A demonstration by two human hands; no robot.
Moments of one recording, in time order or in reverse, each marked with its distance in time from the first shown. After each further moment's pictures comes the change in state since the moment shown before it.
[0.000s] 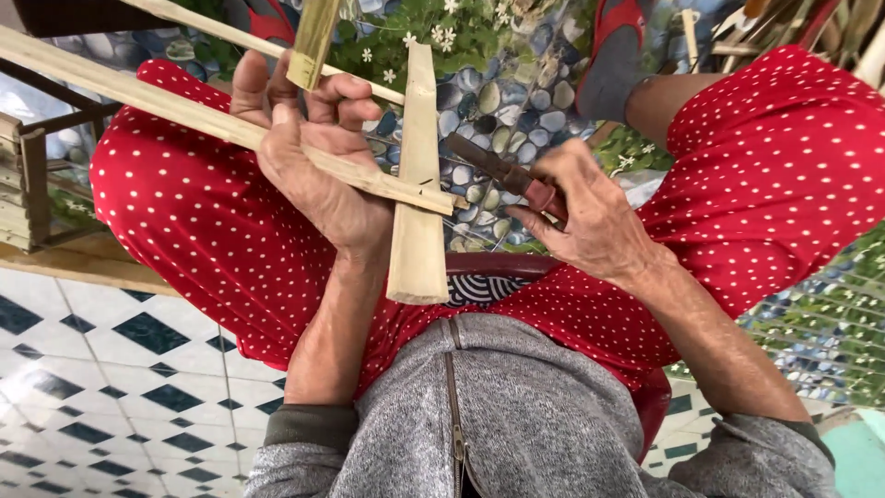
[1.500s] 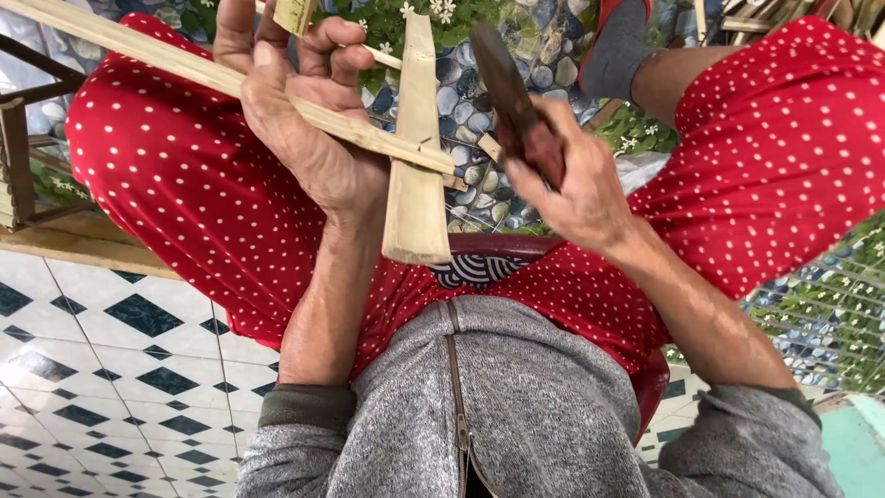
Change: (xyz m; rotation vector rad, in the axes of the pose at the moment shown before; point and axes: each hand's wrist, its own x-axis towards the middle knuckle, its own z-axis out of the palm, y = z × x) left_hand 0.003 -0.002 -0.006 -0.046 -0.106 0.019; right_hand 0.017 -0.021 0.010 0.274 -0.019 0.303
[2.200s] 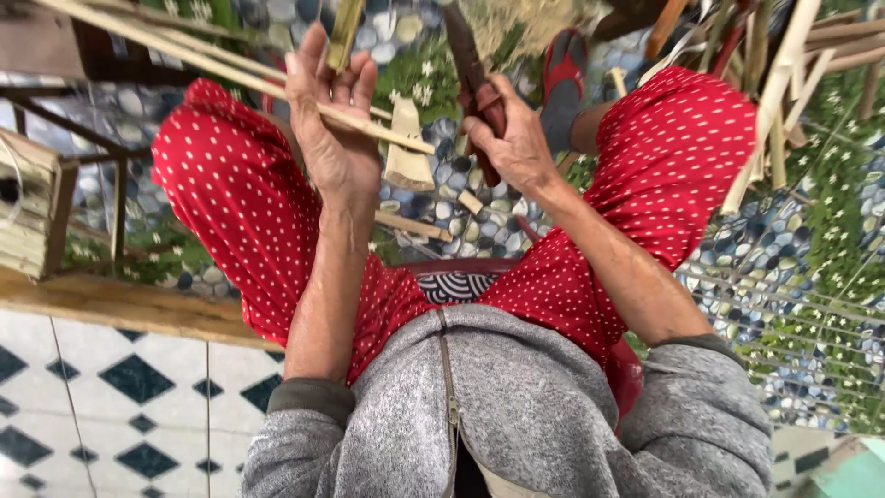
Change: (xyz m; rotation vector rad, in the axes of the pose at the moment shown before) left_hand 0.018 0.014 0.012 -0.149 0.001 -0.271; right_hand 0.044 -0.016 -0.006 0.342 0.151 0.008
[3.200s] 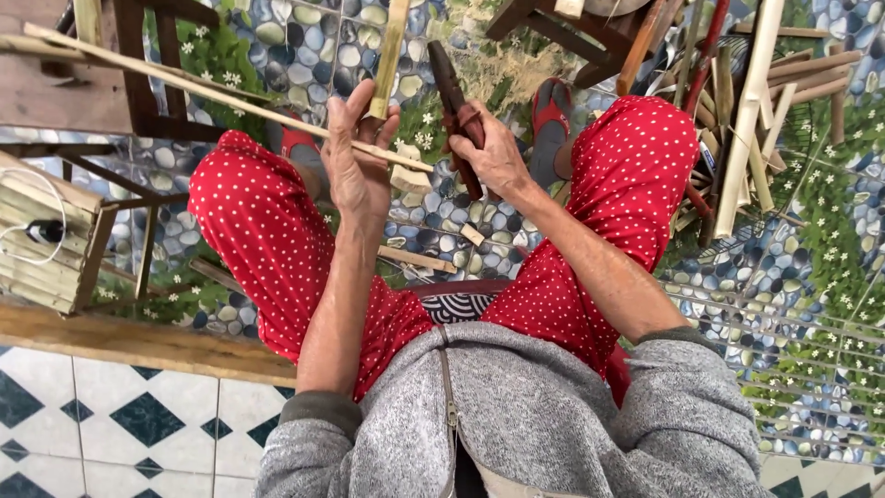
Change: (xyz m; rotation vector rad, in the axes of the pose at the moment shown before) left_hand -0.008 -0.001 0.028 0.110 0.061 -0.123; right_hand 0.018 0.000 0.001 0.121 0.022 0.055
